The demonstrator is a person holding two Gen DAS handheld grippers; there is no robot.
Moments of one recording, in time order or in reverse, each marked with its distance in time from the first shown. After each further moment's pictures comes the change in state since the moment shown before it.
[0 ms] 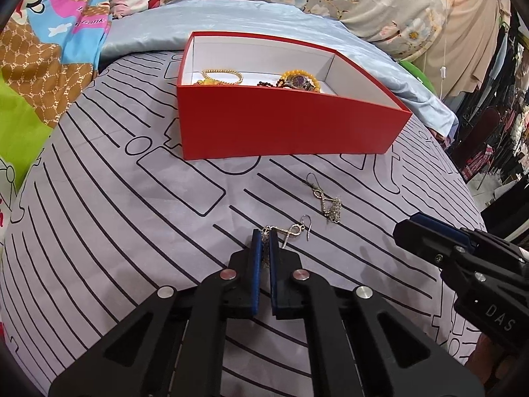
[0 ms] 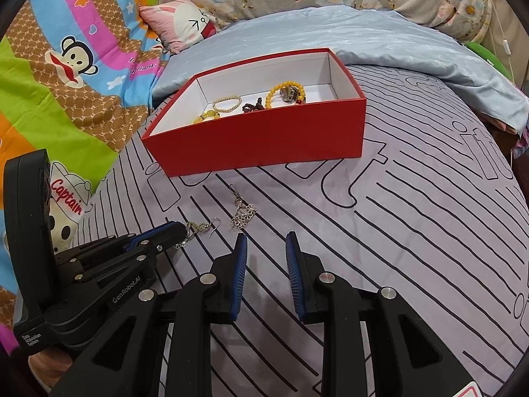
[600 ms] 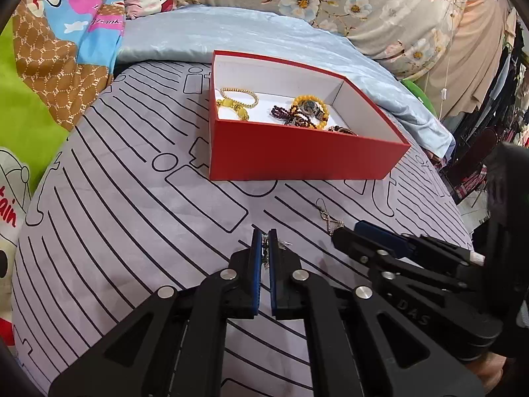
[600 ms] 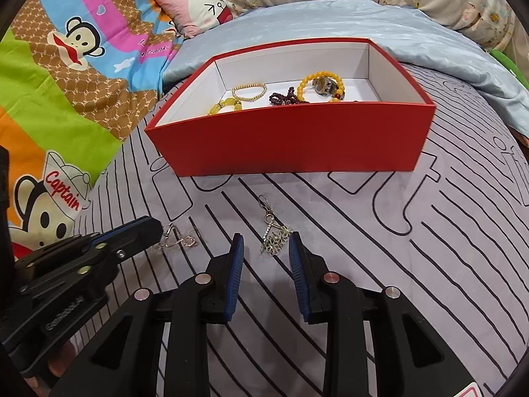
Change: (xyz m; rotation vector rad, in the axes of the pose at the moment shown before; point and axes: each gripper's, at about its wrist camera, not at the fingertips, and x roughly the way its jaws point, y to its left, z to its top) left arm -0.025 0.019 0.012 -0.055 -0.039 -0.026; right arm 0.044 0.026 0.016 -0.056 0.044 0.032
